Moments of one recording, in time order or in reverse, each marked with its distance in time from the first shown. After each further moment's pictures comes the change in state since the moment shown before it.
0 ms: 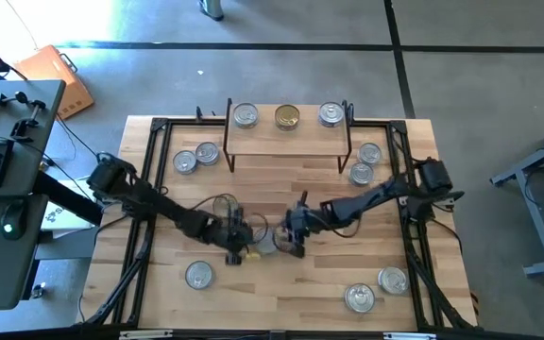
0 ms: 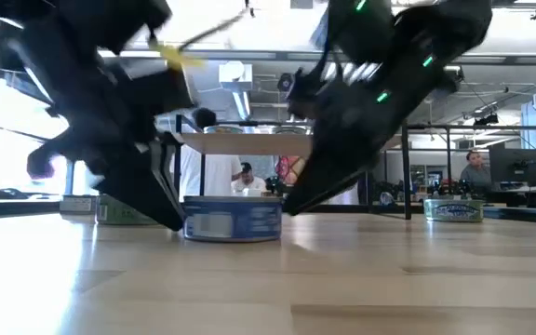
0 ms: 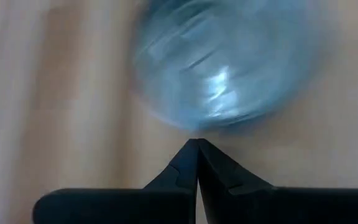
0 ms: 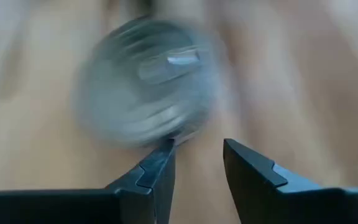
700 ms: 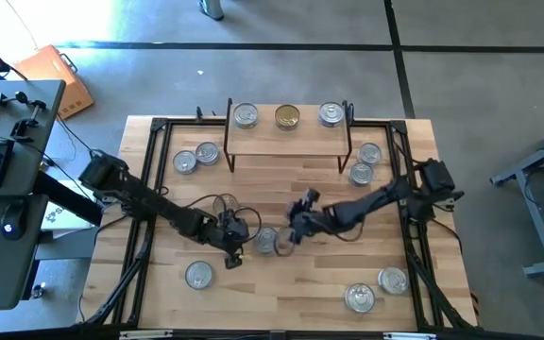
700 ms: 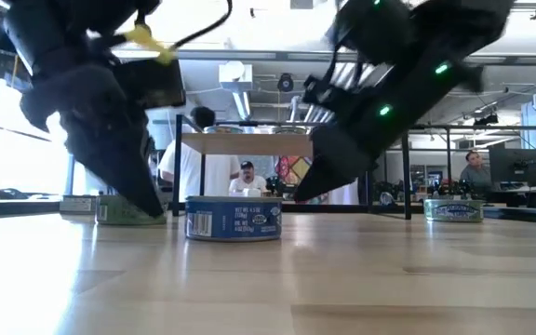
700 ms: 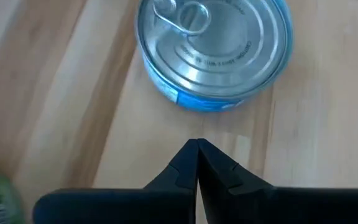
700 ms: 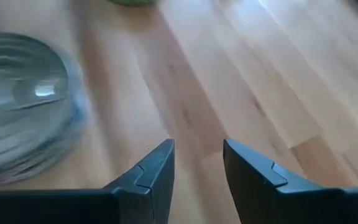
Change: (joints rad) left arm -0.028 -0.049 0.000 -0.035 0.093 -0.337; right arm 0.010 0.003 -0.027 -0.019 0.505 -0.028
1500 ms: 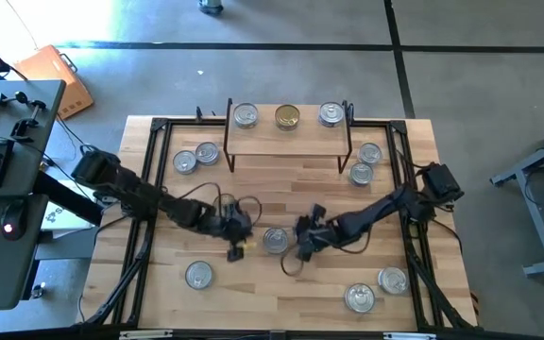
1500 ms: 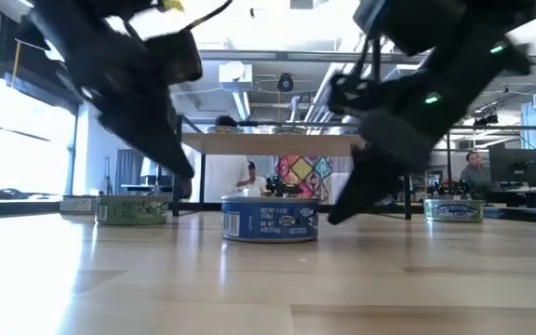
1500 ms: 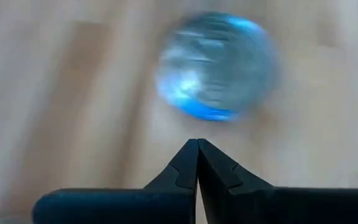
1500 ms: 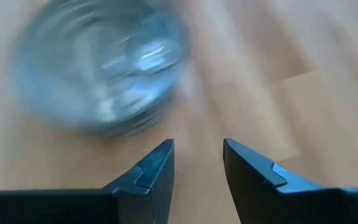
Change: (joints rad) left arm 0.060 -0.087 0.001 0.052 0.059 0.135; right arm 0.110 -0.017 0.000 -0.151 -0.078 0.196
